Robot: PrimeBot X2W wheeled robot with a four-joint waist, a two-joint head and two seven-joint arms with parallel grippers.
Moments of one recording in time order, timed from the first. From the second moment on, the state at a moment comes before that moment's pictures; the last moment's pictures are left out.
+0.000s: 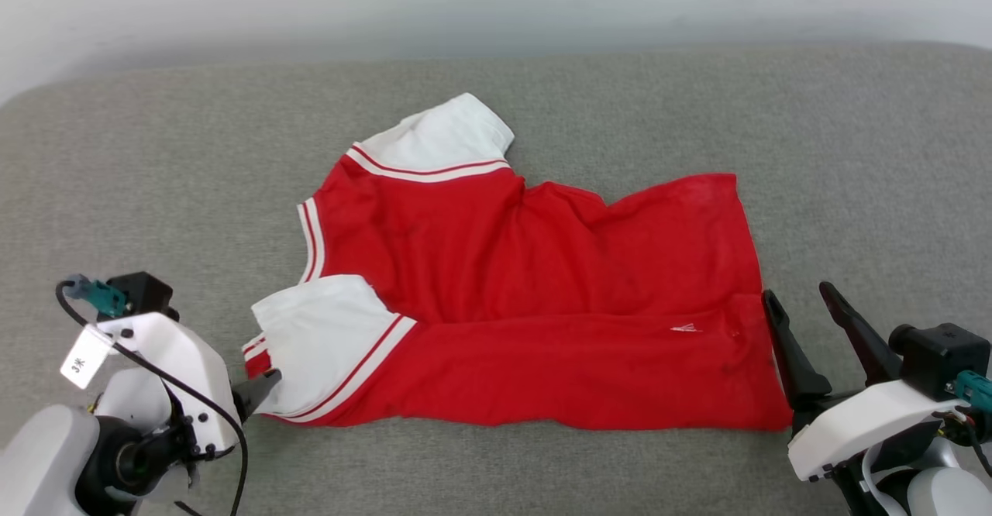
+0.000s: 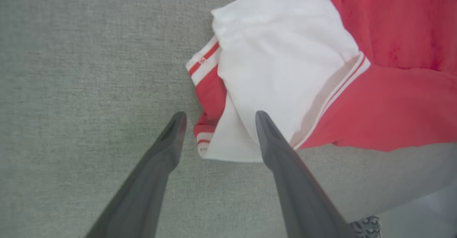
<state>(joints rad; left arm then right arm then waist) -0.26 0.67 -0.35 0.07 -1.02 0.20 0.69 -0.07 -0.17 0.03 0.04 0.29 0.13 0.00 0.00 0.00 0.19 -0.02</state>
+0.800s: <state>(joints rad) -0.26 0.57 -0.38 0.20 -1.04 0.13 0.62 -0.07 -0.23 -0.06 0.08 0.39 0.13 0.30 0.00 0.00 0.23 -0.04</state>
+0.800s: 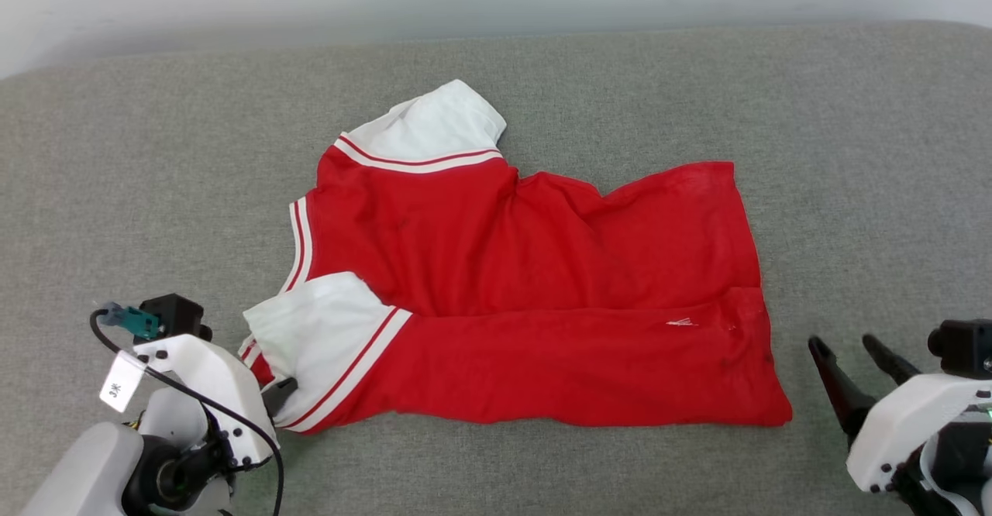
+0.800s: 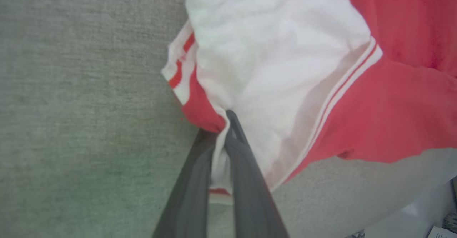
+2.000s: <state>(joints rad) -0.17 0.56 -0.38 0.02 -0.96 0.16 0.46 -0.13 -0.29 0.08 0.14 0.52 0.13 0.64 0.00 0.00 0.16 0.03</state>
